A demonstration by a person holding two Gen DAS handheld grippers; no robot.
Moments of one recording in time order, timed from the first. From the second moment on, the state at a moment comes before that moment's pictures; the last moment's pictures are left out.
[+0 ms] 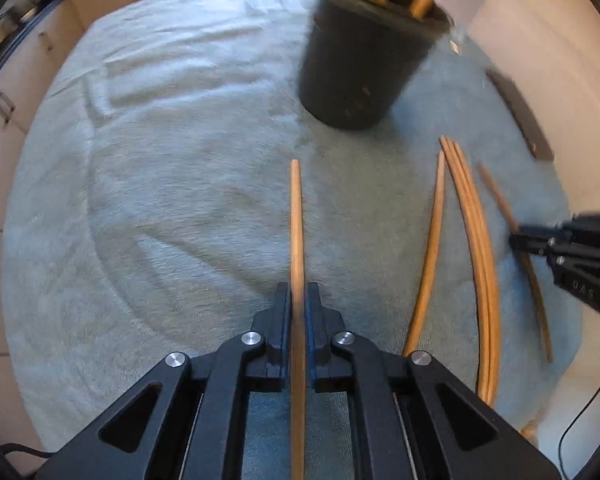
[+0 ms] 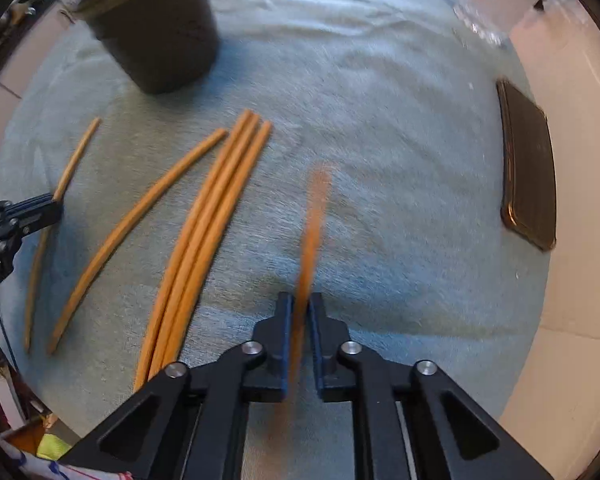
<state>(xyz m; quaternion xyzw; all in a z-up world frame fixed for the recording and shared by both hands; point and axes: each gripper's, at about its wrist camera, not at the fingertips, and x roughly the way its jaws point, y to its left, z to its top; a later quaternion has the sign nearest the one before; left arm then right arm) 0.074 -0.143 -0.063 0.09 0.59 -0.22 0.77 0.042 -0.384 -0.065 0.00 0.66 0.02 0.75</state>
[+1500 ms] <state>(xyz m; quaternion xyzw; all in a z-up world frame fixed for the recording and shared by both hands) 0.164 -0.158 0.123 -0.16 0.22 -0.19 0.94 0.097 -0.350 0.126 0.17 0.14 0.03 0.98</state>
